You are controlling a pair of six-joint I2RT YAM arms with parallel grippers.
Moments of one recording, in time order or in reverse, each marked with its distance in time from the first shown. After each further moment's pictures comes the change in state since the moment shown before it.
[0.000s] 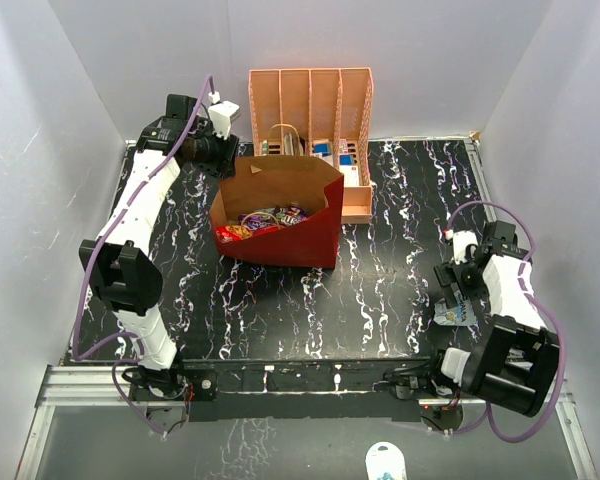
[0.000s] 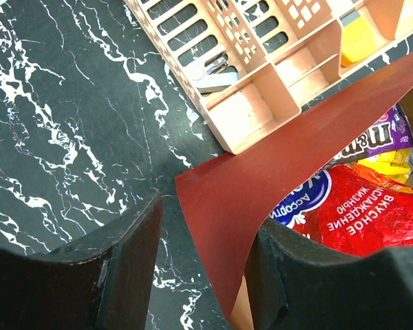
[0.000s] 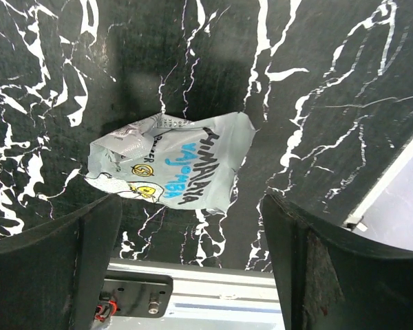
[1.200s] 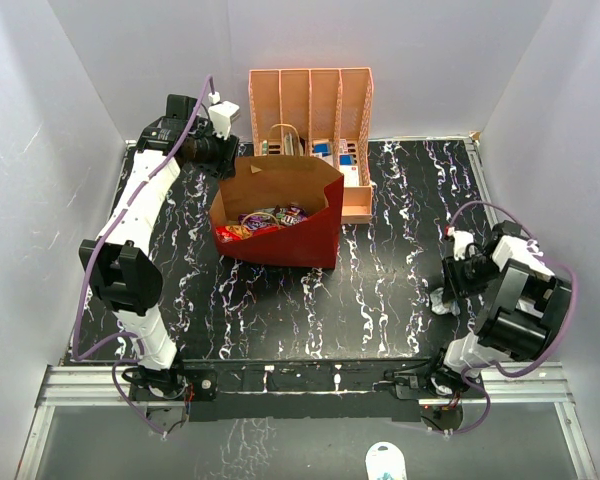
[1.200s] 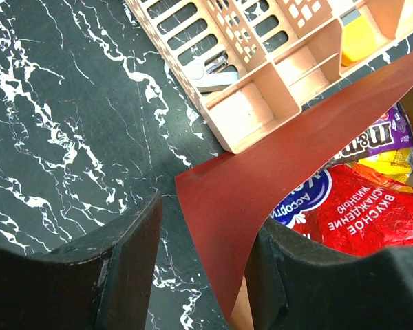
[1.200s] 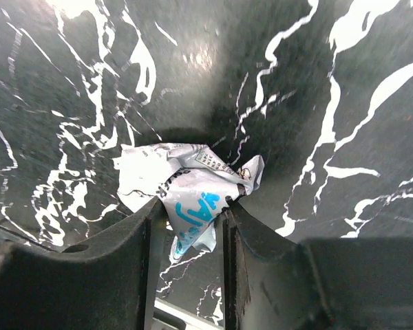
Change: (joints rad) left arm 0.000 0.000 -0.002 0.000 -0.001 0.000; right arm -0.122 0.292 0.045 0.024 -0.285 -0.129
